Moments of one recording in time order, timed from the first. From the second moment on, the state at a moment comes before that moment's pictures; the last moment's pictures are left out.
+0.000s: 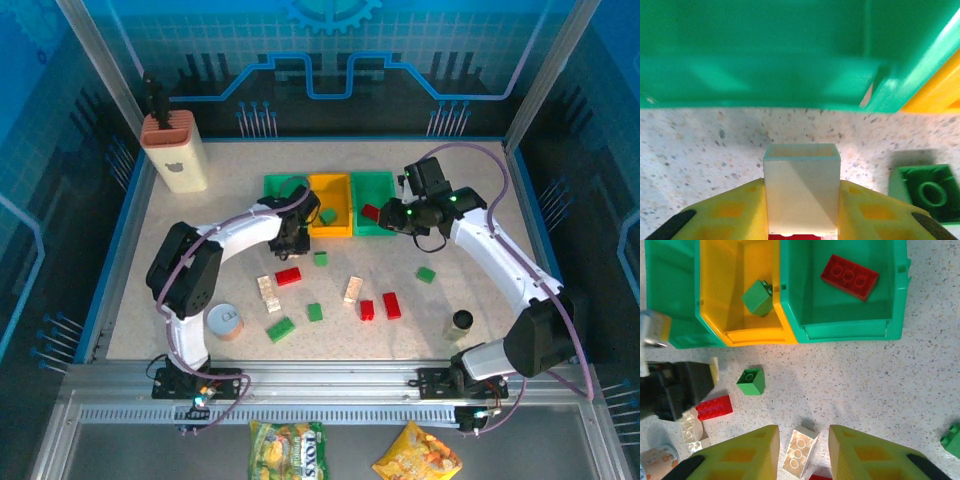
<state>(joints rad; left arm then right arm) -0.52 1.89 1.34 -0.78 -0.12 -0.65 0.37 1.42 1.27 -0.85 -0.16 0.51</state>
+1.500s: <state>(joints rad) -0.32 2.27 1.85 -0.87 -0.06 -0.40 0.37 1.47 1.10 -0.81 -0.14 0.42</state>
